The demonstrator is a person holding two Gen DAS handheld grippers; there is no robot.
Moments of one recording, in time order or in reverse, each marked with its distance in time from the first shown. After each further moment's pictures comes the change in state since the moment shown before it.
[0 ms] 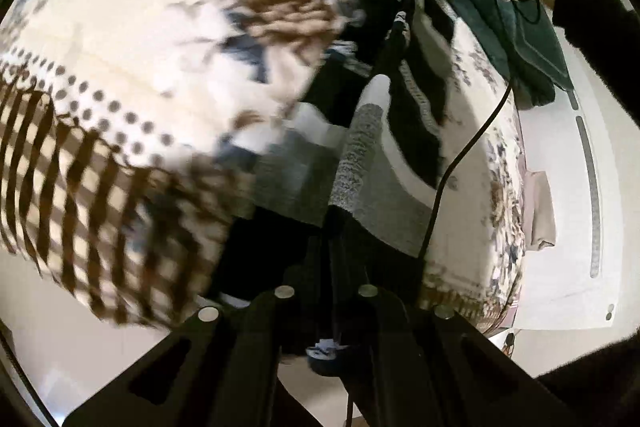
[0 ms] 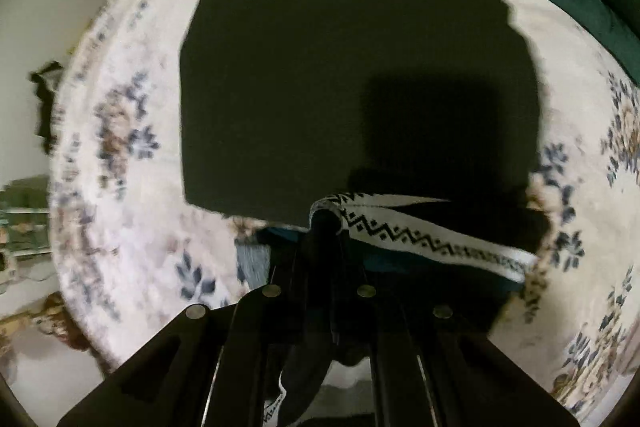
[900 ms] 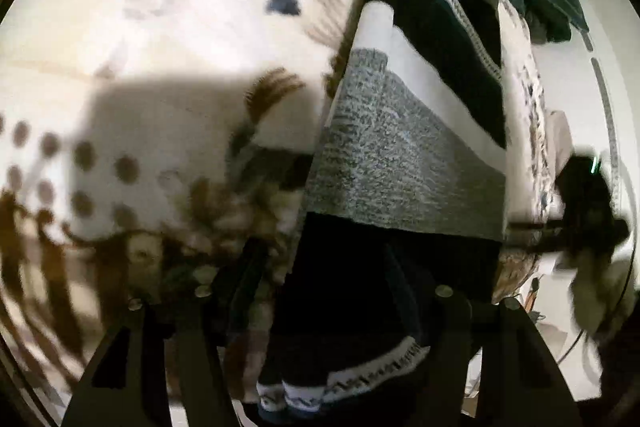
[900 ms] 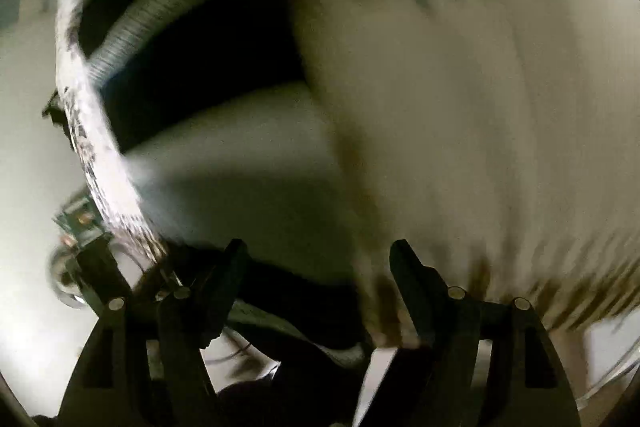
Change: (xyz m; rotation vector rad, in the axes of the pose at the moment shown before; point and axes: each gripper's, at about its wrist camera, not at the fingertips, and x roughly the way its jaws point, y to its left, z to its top) left arm 0.094 0.029 0.030 0.130 0.241 -0.001; right arm 0.096 -0.159 -0.521 0.498 0.371 0.505
